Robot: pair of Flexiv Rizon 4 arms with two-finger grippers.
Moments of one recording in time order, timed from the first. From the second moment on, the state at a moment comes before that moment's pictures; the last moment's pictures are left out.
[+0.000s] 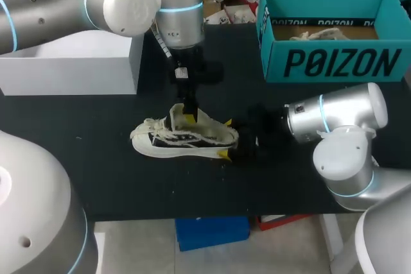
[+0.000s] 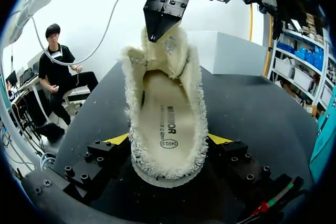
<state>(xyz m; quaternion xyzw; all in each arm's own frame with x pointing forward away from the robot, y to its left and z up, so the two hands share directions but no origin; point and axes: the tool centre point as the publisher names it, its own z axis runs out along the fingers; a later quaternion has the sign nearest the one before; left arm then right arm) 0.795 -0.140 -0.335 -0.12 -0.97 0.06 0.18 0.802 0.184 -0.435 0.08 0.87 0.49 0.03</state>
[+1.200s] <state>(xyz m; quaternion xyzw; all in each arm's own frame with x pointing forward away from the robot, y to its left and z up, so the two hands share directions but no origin) 0.776 -0.142 -0.397 -0.09 -0.98 0.04 0.18 0.802 0.184 -0.435 0.08 0.87 0.49 0.03</state>
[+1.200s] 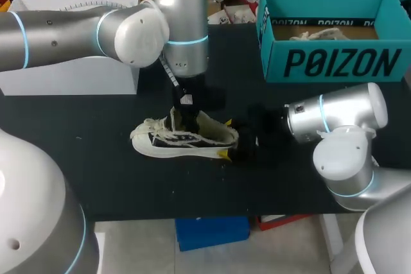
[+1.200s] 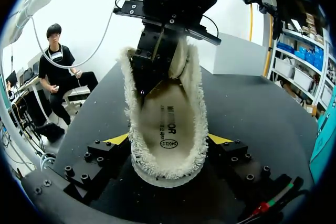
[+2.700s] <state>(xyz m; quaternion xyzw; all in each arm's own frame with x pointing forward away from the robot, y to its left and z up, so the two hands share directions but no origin) 0.789 -0.134 -0.421 -0.07 -0.99 -0.04 0.08 0.802 0.185 -0.435 0.08 0.87 0.49 0.03</state>
